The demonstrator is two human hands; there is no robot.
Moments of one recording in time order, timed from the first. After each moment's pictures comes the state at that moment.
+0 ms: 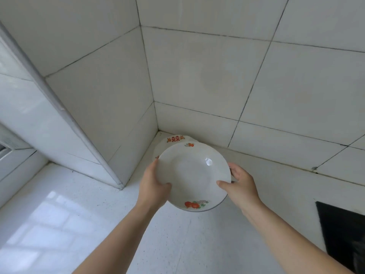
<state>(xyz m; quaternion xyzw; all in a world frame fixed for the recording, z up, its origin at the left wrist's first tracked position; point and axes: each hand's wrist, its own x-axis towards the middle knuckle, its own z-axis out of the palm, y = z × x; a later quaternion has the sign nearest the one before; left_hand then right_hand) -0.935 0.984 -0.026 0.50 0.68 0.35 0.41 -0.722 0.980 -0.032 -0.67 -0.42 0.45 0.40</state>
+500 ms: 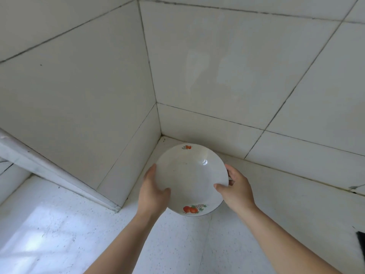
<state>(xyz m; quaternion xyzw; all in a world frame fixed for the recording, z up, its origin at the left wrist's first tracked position) -0.955 1.071 -0.082 0.48 0.71 0.33 0.39 -0.752 1.079 -0.098 -0.70 -0.44 0.45 0.34</state>
